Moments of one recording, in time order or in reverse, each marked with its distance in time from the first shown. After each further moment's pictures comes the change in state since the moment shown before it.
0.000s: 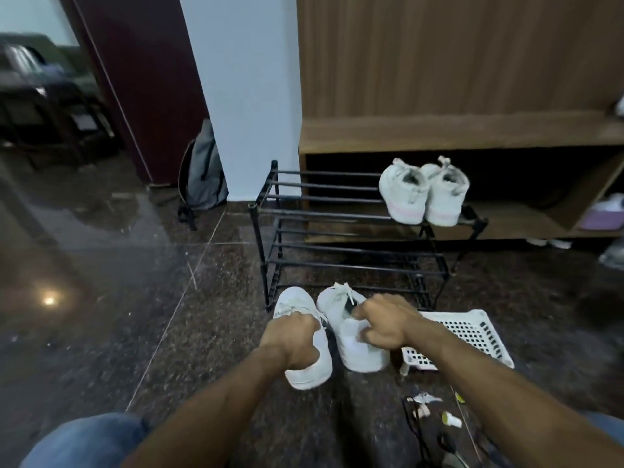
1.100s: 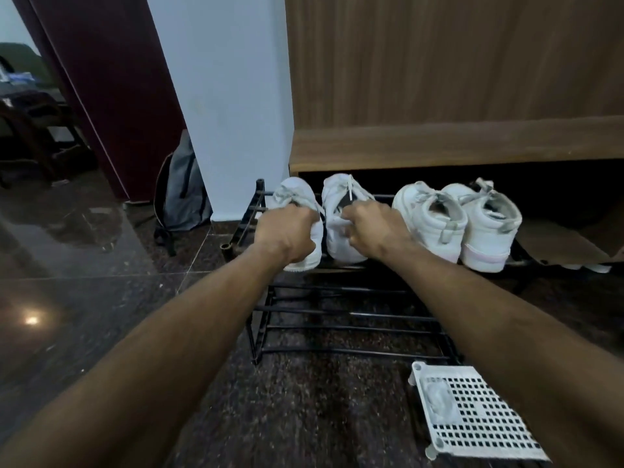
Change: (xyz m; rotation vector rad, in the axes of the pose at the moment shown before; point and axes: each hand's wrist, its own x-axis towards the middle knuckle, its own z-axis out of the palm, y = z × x) left_hand 0.211 -0.041 -0.159 0.137 0.453 0.012; right_hand 0.204 0.089 -0.110 -0.029 0.523 0.206
